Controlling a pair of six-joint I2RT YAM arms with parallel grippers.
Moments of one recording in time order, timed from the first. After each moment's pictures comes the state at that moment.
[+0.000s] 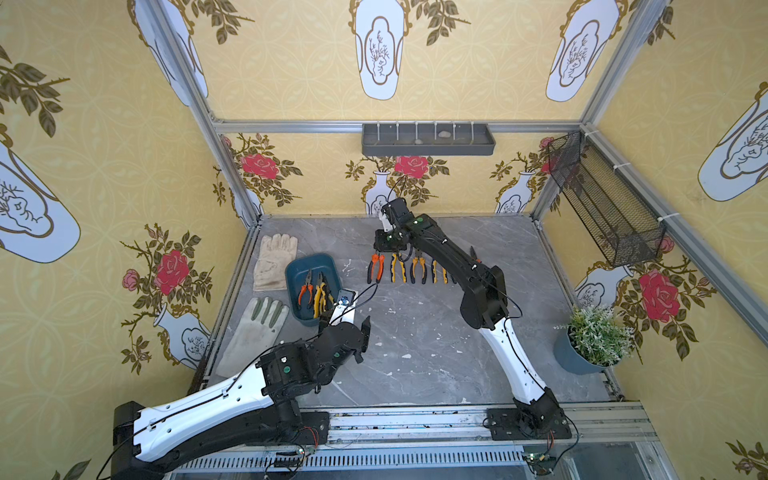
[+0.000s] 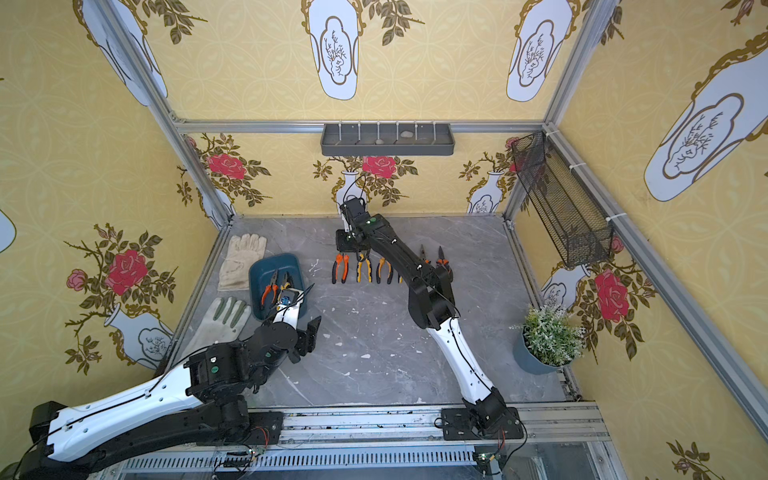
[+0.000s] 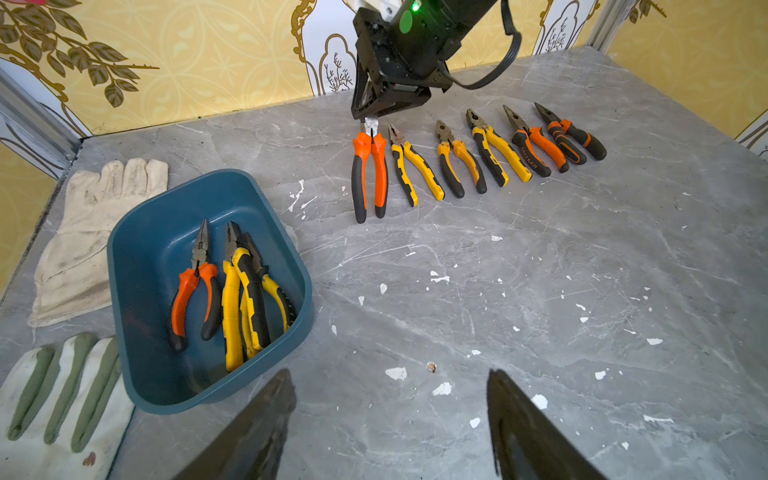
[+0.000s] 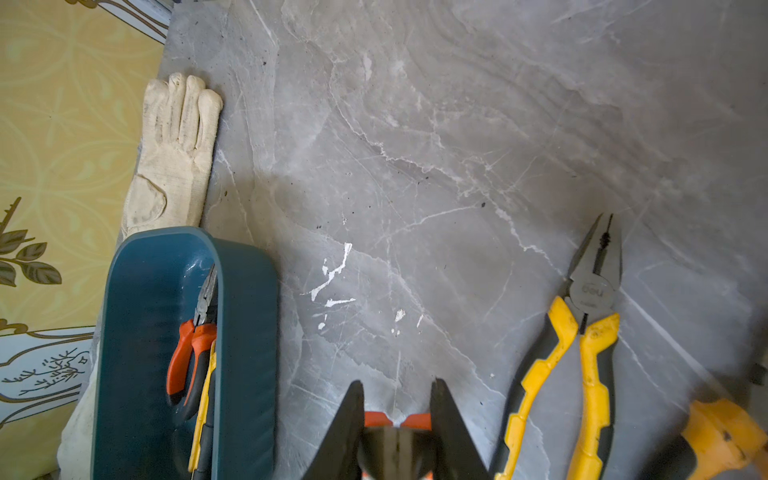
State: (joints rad) left arm -1.15 0.81 0.72 -0.58 -0.70 -0.48; right arm 0.71 2.53 2.49 -0.85 -0.18 0.44
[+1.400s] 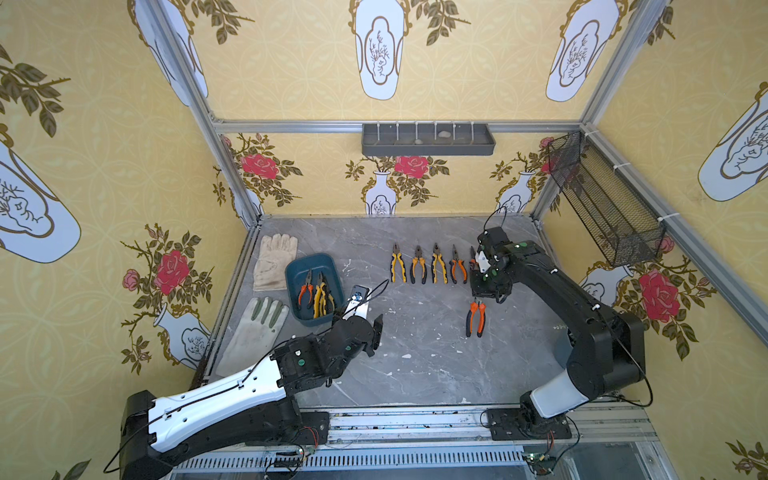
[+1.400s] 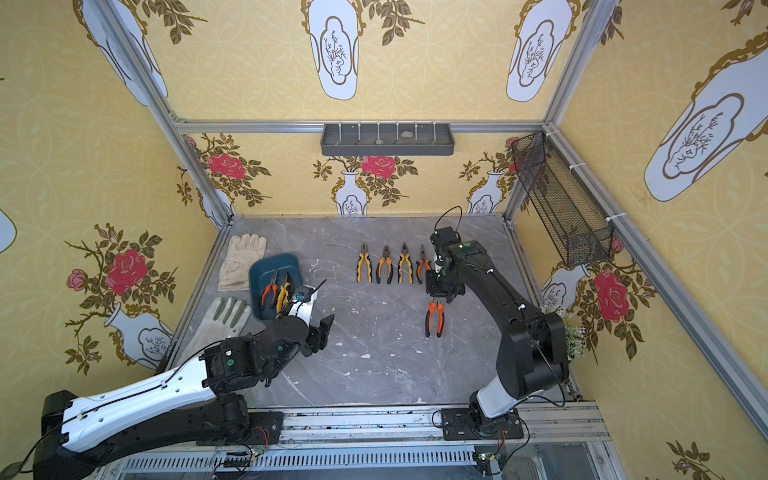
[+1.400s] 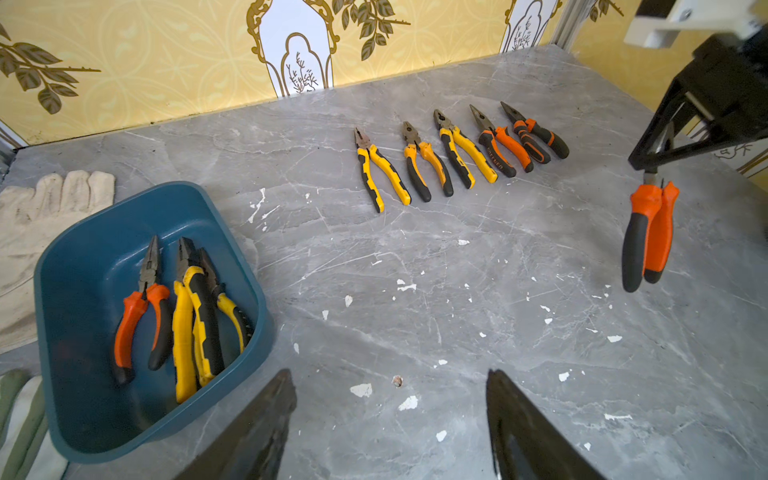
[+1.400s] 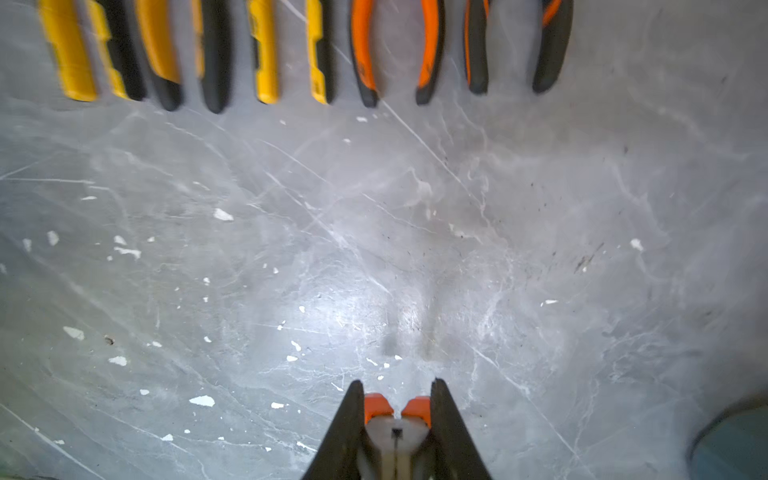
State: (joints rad) left arm -1.14 0.93 0.75 -0.48 -0.62 -0.45; right arm 0.36 1.60 1.29 -1.06 -0.05 0.30
